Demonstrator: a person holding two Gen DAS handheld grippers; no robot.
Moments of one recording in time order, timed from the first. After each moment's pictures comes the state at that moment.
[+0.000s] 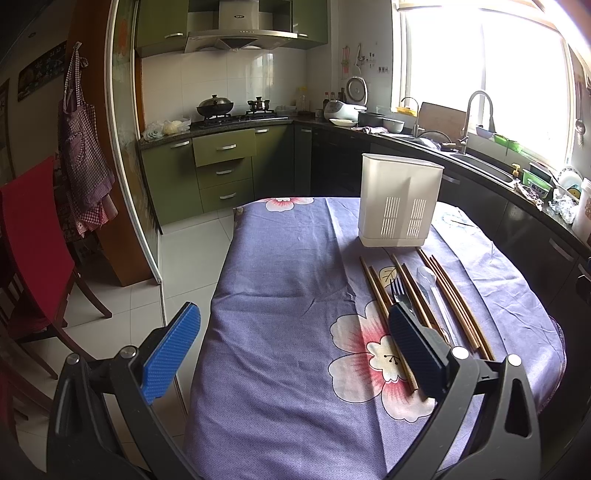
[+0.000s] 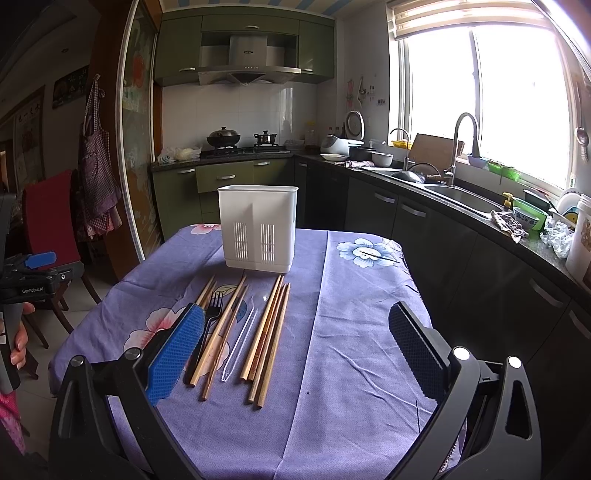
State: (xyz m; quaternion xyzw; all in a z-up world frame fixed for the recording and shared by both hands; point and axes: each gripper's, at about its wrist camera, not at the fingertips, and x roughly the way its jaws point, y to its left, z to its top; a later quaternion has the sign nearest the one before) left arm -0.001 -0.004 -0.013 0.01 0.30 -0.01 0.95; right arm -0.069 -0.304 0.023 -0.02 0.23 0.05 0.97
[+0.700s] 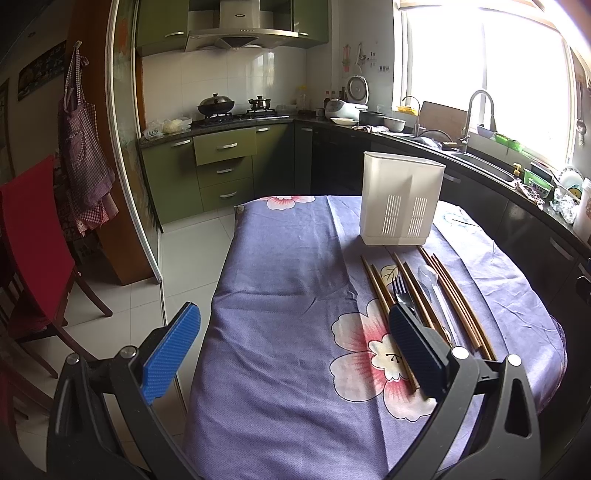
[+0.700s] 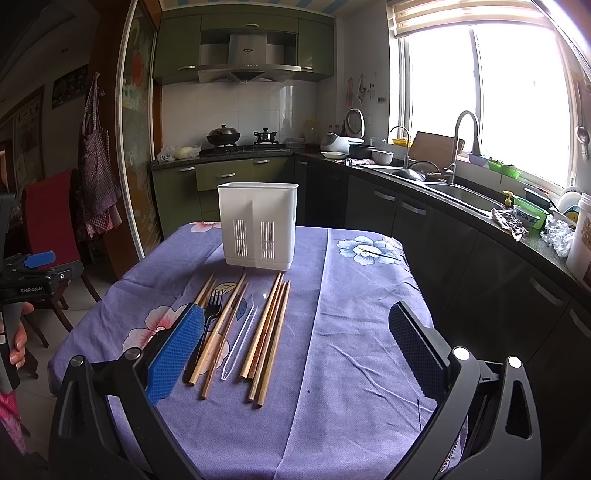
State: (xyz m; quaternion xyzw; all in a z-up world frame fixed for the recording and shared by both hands) left arm 0.000 -0.003 -0.014 0.01 0.30 -0.01 0.95; right arm -0.066 -0.305 0.019 -0.02 0.24 0.05 0.97
